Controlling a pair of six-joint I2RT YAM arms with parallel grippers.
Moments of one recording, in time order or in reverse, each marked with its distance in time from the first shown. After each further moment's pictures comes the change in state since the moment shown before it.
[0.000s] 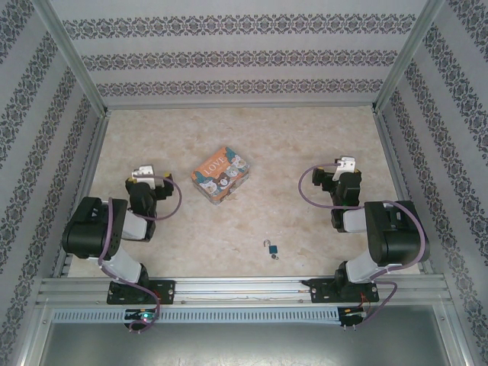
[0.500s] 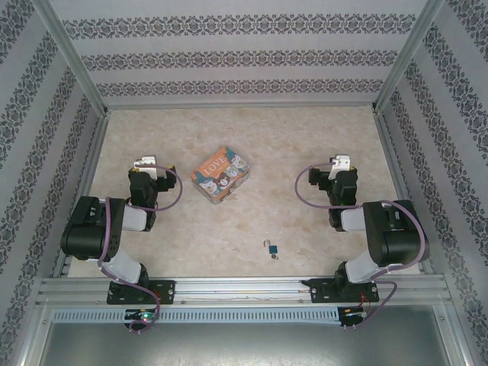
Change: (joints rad) left arm 0.000 -0.011 0.074 -0.099 0.058 0.006; right arm 0.040 0.000 0.018 -0.013 0.009 -0.034
